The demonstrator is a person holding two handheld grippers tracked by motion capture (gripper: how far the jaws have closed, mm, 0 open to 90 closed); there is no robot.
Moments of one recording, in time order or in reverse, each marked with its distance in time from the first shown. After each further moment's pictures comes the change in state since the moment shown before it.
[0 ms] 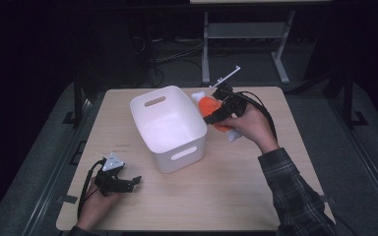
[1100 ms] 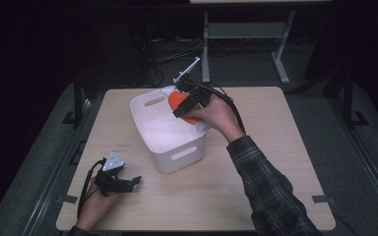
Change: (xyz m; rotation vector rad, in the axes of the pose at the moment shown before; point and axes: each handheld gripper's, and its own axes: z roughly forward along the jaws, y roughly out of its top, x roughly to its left) left arm 0.000 0.000 0.000 0.004 -0.001 0.003; right arm 0.045 0.071 0.040 0.035 0.024 -0.043
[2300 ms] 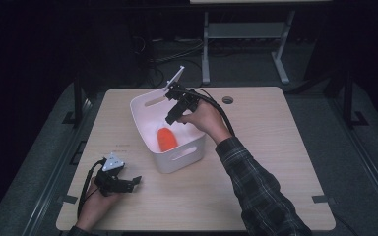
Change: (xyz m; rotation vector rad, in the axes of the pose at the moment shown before) left arm 0.000 0.000 0.000 -0.001 -0.004 0.001; right arm 0.014 0.008 0.038 0.093 -0.012 -0.029
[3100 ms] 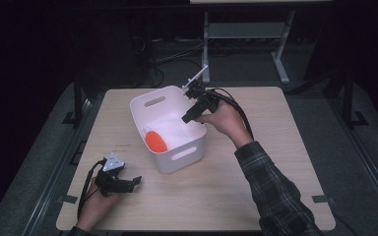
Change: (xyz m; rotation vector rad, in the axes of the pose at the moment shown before) left arm -0.001 0.000 0.000 -0.002 0.000 -0.007; right arm -0.027 -0.041 -0.033 -0.065 -0.017 0.038
